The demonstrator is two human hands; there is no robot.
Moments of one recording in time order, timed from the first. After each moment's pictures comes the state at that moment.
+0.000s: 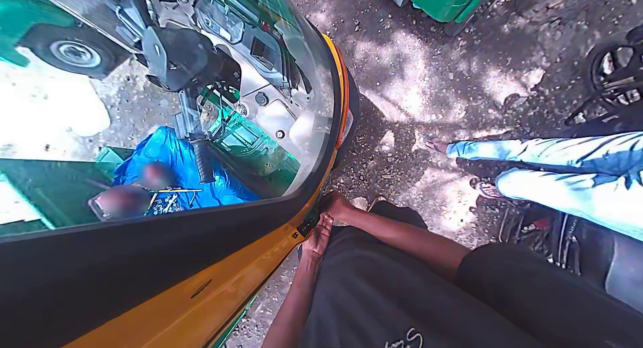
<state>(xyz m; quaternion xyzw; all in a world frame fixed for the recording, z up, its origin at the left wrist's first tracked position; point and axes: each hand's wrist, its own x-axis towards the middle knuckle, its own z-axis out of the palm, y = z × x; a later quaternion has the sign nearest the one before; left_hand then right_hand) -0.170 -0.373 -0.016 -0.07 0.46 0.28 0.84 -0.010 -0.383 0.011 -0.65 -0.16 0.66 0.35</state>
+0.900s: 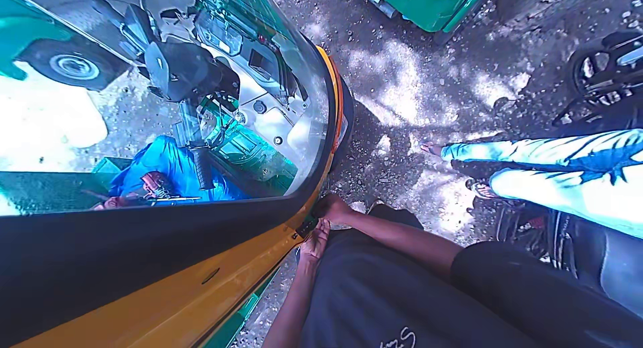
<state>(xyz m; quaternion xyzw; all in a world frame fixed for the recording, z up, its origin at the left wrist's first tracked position) -0.175 -0.369 -0.021 -0.07 0.47 0.28 0.83 0.001 -0.378 0.028 -0.68 -0.31 0.60 0.28</state>
